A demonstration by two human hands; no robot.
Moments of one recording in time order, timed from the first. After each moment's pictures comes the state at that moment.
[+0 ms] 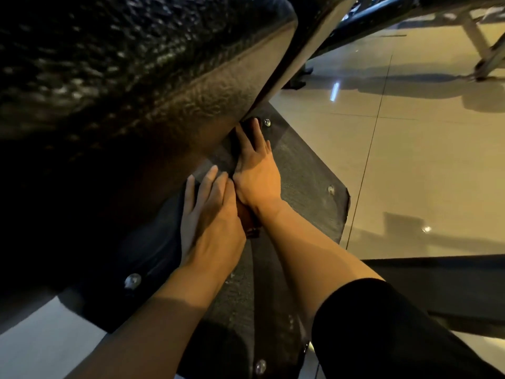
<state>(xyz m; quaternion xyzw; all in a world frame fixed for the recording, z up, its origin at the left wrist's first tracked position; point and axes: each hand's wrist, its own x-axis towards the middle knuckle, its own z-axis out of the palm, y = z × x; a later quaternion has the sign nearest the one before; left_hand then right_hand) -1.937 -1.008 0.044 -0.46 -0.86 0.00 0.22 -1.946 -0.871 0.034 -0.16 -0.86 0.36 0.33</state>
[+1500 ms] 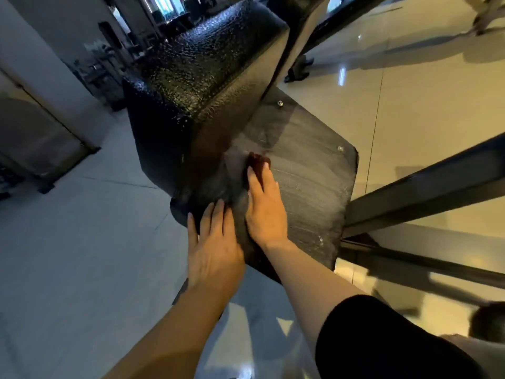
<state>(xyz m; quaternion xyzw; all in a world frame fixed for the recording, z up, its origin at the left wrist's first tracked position) -1.837 -1.149 0.058 -0.38 -0.90 0.11 0.17 -1.858 -1.024 -0.010 -0.25 -0.81 0.40 0.35</state>
